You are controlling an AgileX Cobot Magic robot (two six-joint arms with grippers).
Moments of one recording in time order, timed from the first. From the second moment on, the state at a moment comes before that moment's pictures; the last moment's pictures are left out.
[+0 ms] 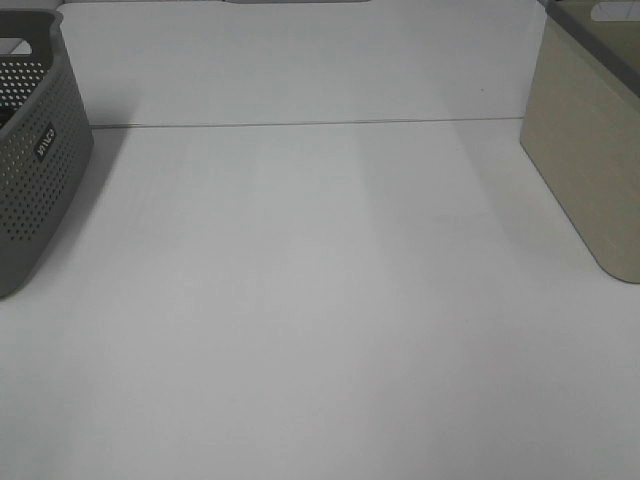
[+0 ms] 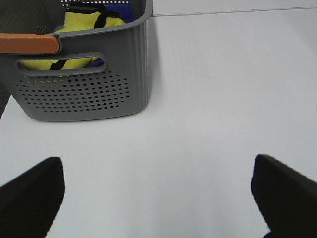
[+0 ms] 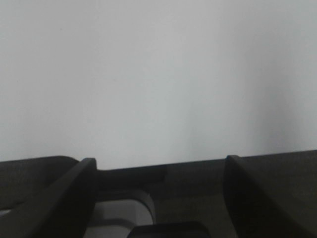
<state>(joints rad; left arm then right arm) 0.02 0.00 -0.50 -0.06 1.05 0.04 -0.05 0.63 -0.65 0.07 1.15 -0.01</state>
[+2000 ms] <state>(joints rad) 0.02 0.00 -0.50 -0.06 1.05 0.04 0.06 0.03 -0.51 -0.06 1.06 0.06</state>
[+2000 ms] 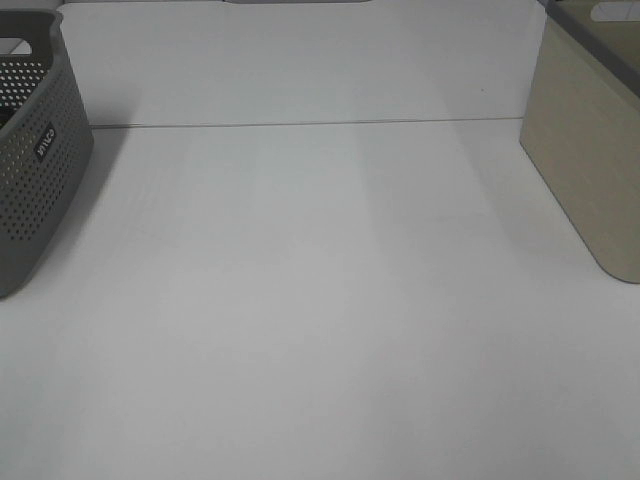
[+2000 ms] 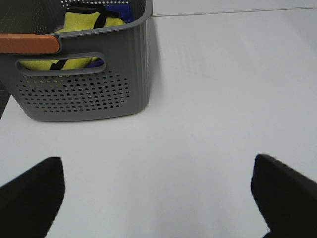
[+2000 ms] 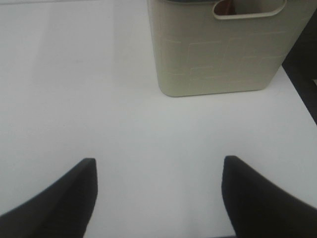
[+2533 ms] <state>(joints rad) 0.02 0.00 -0.50 -0.06 1.05 0.04 0.06 -0.01 -0.51 -0.06 1.06 0.06</state>
